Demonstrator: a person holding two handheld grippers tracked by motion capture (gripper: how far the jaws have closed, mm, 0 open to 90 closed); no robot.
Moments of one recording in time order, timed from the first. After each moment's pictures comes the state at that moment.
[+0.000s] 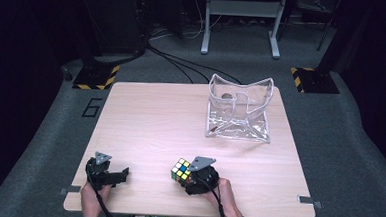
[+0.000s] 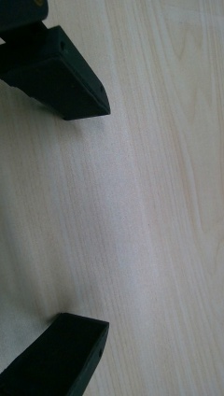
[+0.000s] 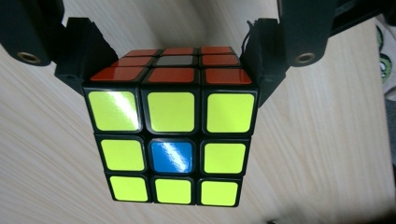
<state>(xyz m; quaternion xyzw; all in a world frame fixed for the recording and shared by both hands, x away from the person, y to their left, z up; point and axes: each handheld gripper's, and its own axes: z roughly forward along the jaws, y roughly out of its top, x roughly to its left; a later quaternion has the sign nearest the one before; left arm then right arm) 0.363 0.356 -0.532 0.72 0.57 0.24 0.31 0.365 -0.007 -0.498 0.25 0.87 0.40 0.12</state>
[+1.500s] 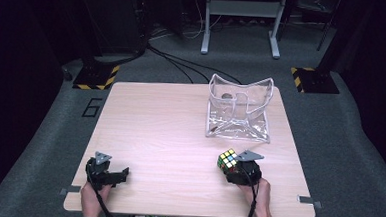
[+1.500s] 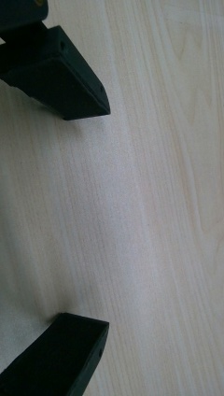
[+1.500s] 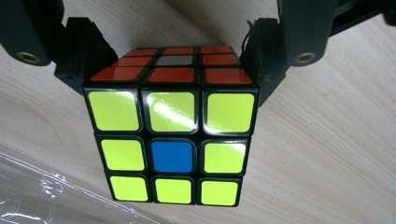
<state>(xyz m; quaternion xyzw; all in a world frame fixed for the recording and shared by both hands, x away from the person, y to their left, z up) 0.363 0.356 -0.532 0.72 0.57 0.24 0.31 0.386 -0.125 -0.513 0.43 0.81 0.36 0.18</state>
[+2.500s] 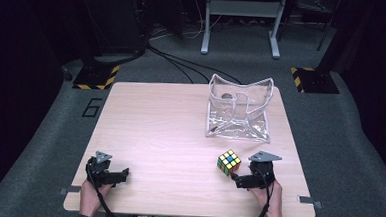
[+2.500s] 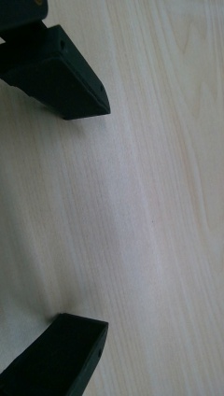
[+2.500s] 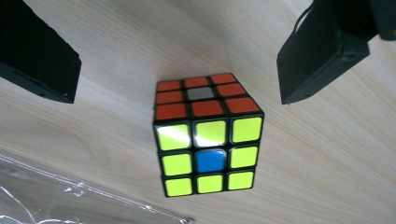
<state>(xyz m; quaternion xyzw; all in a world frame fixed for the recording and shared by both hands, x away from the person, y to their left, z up) 0.368 0.354 -0.527 0.74 0.57 0.22 0.29 0.372 -0.161 -0.492 0.45 0.79 0.39 0.15</state>
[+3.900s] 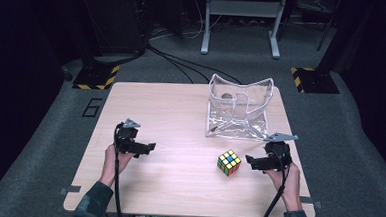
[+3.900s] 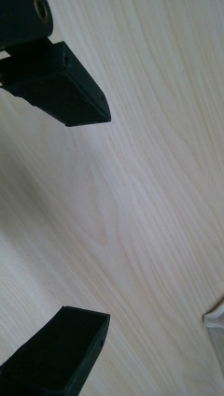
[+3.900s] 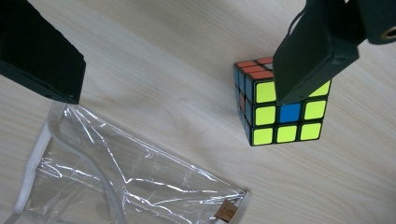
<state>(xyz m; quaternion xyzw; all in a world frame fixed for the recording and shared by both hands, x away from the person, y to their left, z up) 0.453 0.279 -0.458 0.80 0.46 0.15 0.35 0.406 -0.196 -0.441 0.47 0.79 0.35 0.18</state>
